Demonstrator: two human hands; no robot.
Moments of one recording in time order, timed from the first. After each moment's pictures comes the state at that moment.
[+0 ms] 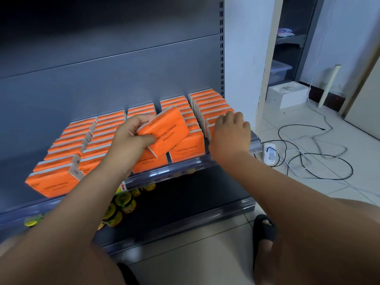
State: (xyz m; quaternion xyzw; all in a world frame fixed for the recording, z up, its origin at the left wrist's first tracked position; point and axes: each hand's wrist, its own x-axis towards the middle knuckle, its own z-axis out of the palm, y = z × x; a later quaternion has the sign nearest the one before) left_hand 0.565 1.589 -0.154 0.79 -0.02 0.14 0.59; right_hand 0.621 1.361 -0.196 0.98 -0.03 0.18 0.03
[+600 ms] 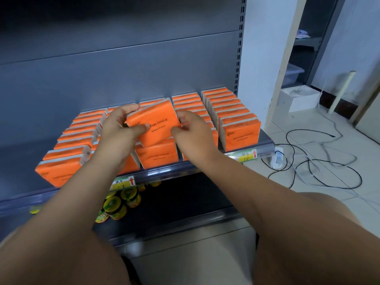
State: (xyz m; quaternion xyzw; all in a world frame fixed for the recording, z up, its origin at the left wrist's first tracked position) left_hand 0.578 1.633 -0.159 0.73 0.05 0.23 0.64; right_hand 0.599 1.458 -0.175 0.80 0.15 0.10 -0.57
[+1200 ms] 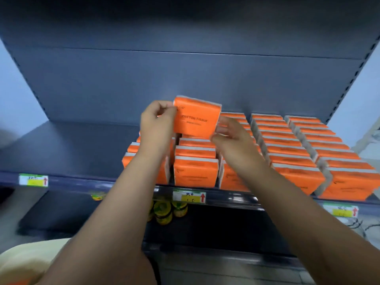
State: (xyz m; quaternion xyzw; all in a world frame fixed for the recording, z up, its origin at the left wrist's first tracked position) left_hand 0.588 1.774 -0.143 0.67 0.15 0.35 0.65; right_hand 0.619 1.598 -0.156 0.78 0.20 0.00 -0.60
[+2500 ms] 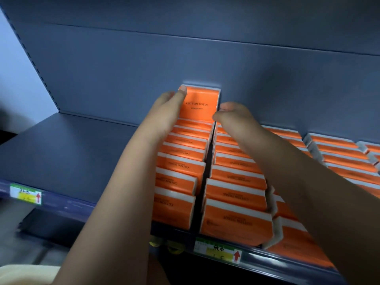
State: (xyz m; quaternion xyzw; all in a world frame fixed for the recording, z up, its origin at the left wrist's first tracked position) left_hand 0.685 1.907 -0.148 0.76 0.23 0.19 0.58; right_hand 0.764 1.753 -0.136 0.87 0.15 -0.09 -0.46
